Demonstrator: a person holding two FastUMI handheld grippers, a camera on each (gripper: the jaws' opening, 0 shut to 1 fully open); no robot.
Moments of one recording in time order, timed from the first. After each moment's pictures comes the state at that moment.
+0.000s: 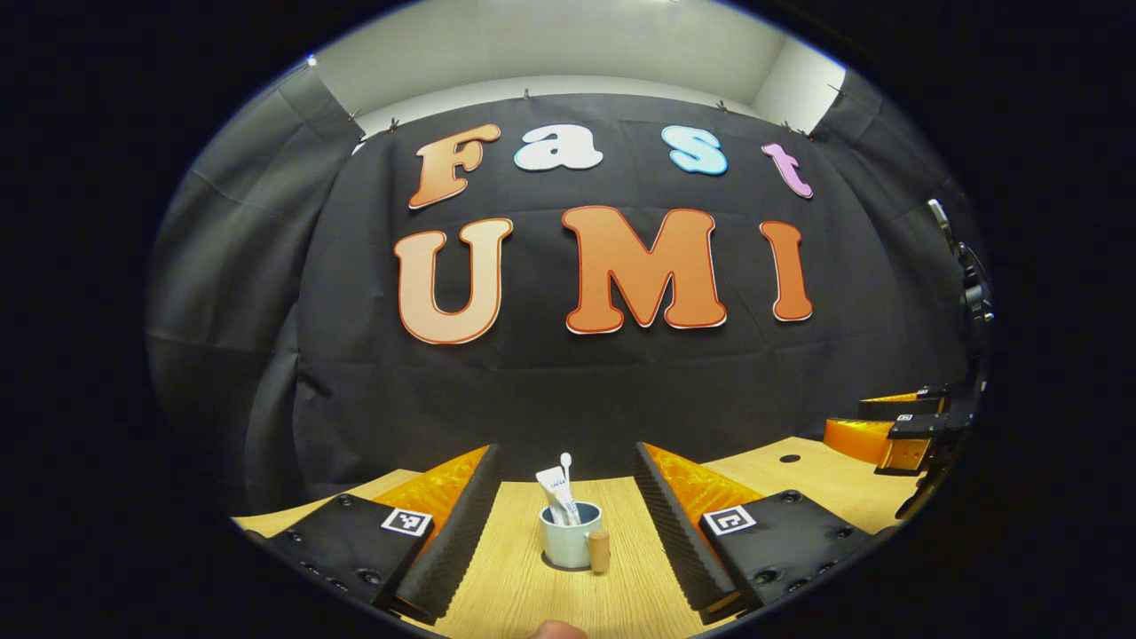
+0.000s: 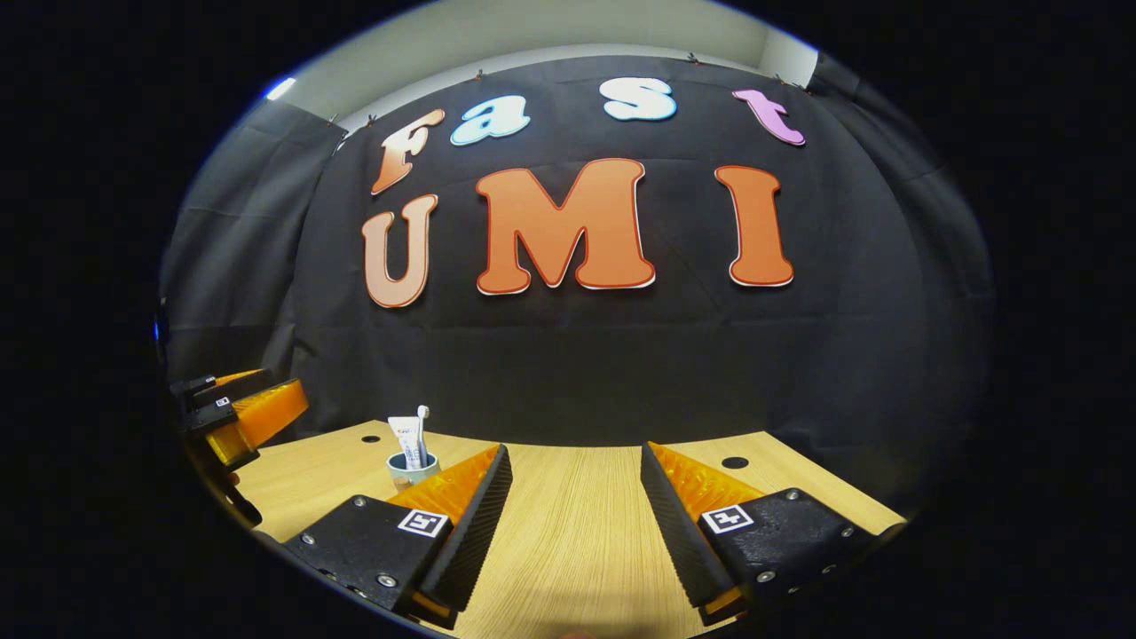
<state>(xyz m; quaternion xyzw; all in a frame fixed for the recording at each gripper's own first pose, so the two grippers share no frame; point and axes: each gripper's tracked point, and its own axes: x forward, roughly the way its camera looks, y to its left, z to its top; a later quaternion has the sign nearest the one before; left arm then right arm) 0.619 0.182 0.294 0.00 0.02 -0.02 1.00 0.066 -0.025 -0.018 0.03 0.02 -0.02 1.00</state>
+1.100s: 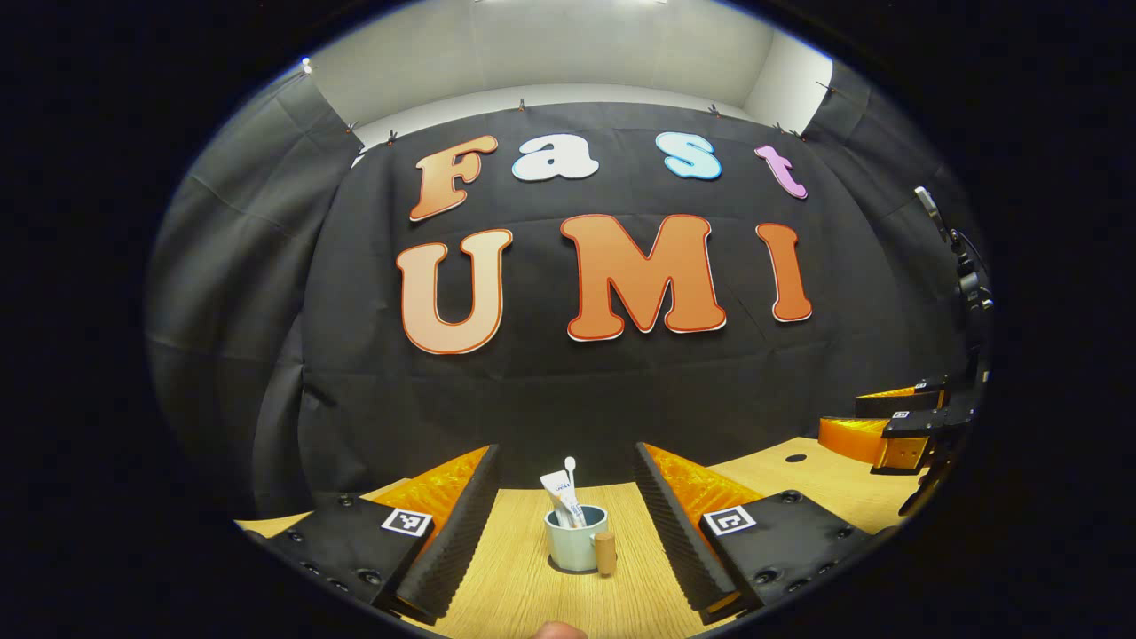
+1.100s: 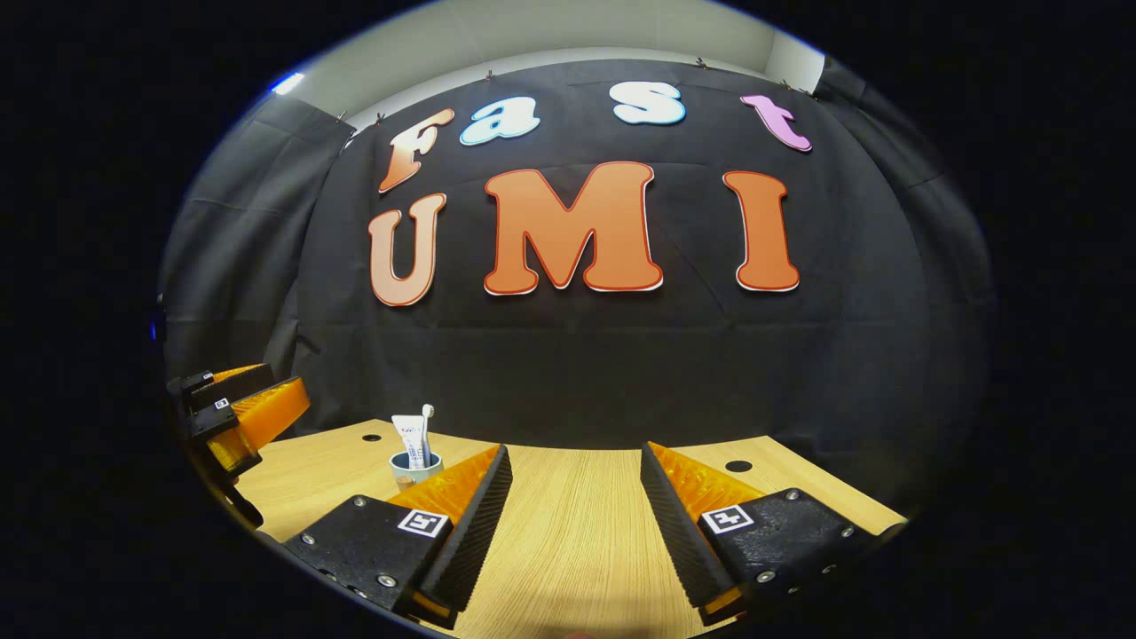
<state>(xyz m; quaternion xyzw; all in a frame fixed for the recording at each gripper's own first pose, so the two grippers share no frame) 0.615 0.184 0.293 0.01 0.00 -0.02 1.00 0.068 -0.014 -0.020 0.03 0.01 -0.02 1.00</state>
